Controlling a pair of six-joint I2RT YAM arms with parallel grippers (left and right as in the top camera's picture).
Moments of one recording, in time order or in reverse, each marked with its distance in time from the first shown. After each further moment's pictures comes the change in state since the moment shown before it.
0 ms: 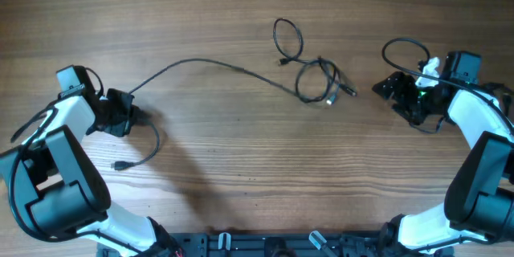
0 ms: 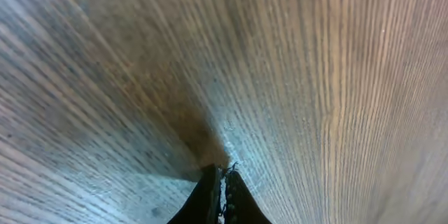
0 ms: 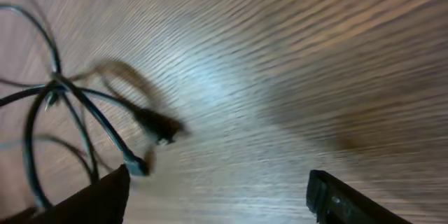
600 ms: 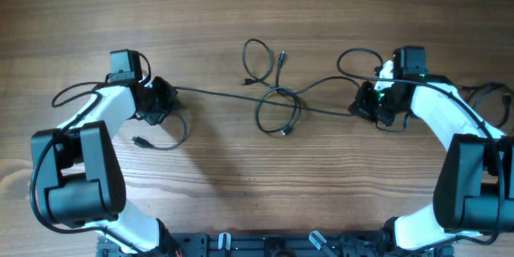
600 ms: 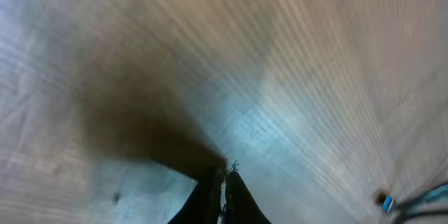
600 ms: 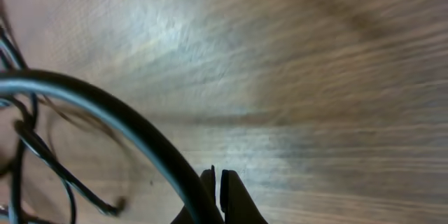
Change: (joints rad) left arm -0.268 0.005 0.000 0.050 -0.009 0.067; right arm 0.252 0.000 0.001 -0.086 0.139 0.129
